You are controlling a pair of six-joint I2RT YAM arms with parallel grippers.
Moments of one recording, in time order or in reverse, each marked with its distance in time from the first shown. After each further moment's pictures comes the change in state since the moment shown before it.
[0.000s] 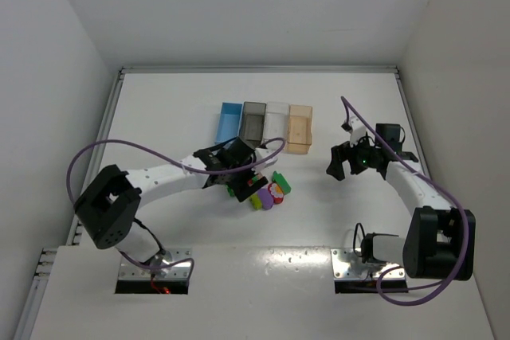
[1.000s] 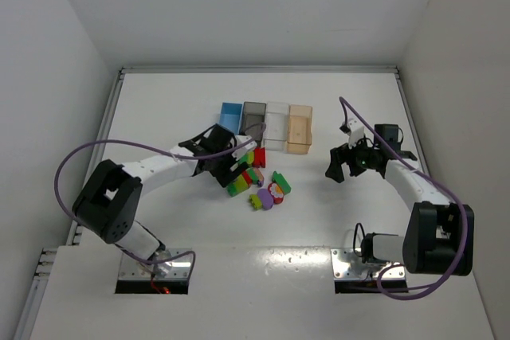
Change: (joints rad) left arm 0.222 0.009 -0.042 0.034 -0.002 0.119; right arm 0.000 0.029 0.000 -0.019 -0.022 -0.021
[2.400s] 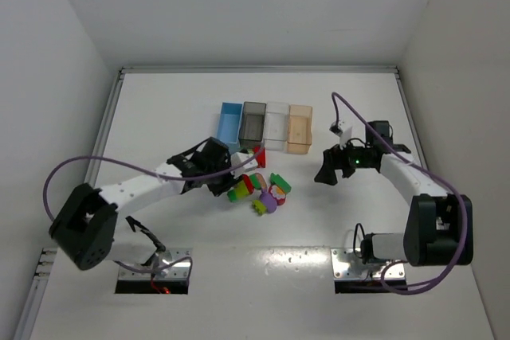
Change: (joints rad) left arm -0.040 -0.159 -0.127 -0.029 0.157 0.076; right arm 0.056 0.039 0.031 -0.079 -0.161 -0.007
